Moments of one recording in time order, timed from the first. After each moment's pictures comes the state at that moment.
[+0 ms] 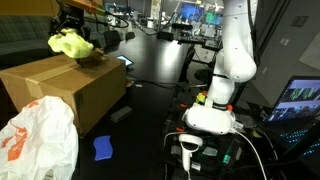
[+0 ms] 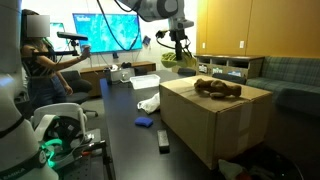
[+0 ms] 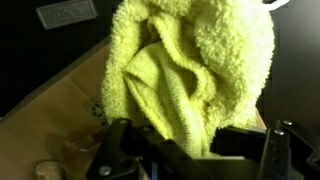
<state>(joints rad) 0.18 0.30 0.12 -1.59 0.03 2.10 0.84</state>
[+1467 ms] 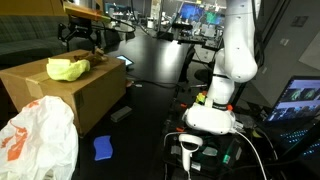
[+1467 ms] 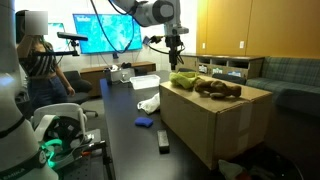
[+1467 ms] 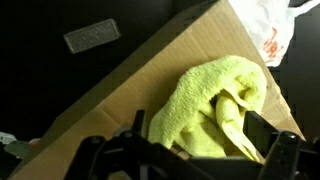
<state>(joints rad) 0.22 0.24 0.08 -1.73 0.02 2.09 0.91</state>
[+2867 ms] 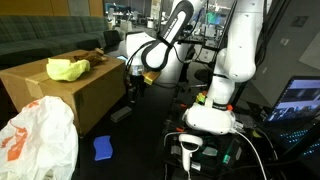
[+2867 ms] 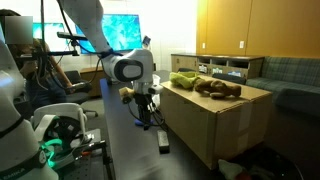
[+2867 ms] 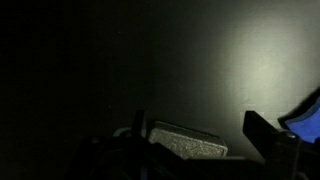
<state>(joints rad) 0.14 0.09 0.11 -2.60 -0.02 2.62 0.29</state>
